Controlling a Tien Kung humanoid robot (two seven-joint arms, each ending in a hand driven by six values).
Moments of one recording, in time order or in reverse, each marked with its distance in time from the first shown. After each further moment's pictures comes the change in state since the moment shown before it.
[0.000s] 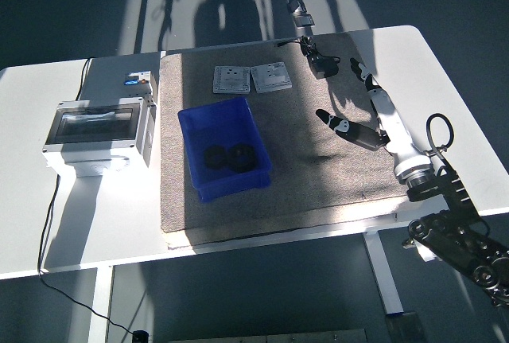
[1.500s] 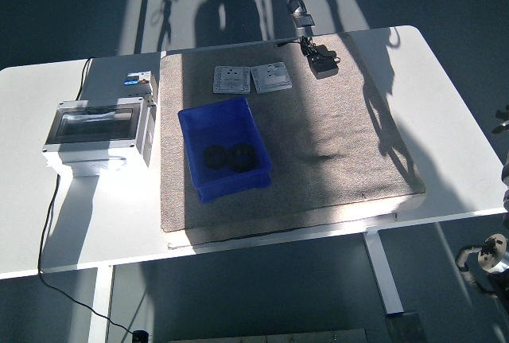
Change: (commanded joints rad) left arm 0.022 0.024 -0.023 0.000 0.104 -0.114 0.141; right arm -0.237 0.044 0.419 0.044 0.724 0.028 0.373
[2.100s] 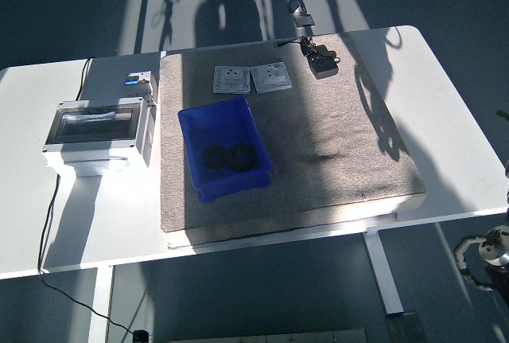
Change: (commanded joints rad) left arm -0.003 -0.022 0.070 0.000 -0.130 0.046 0.011; right arm 0.017 -0.007 -0.017 0.058 0.118 0.017 0.001
